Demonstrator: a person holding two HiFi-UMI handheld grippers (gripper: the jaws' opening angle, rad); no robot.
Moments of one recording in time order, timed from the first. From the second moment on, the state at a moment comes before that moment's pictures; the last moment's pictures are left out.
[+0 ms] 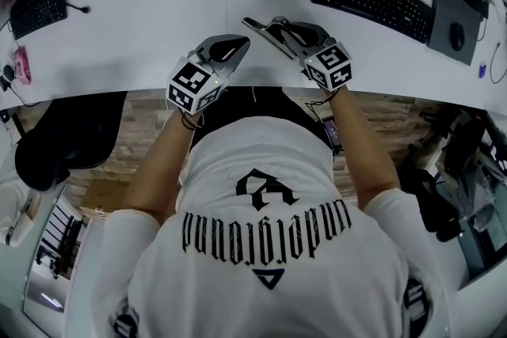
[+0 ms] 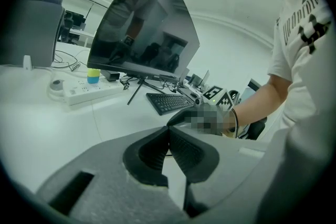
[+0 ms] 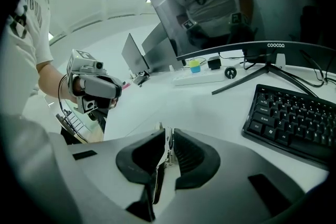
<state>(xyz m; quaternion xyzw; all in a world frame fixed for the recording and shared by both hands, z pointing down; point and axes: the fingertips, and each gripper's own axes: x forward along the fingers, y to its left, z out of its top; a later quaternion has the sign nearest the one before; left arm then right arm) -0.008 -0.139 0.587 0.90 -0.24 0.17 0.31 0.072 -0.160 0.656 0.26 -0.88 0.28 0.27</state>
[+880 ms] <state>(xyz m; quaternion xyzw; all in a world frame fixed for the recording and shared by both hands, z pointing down) 0.020 -0.108 0.542 0.91 -0.25 0.12 0.30 0.088 -0.140 0.579 0.28 -0.91 0.21 0.24</state>
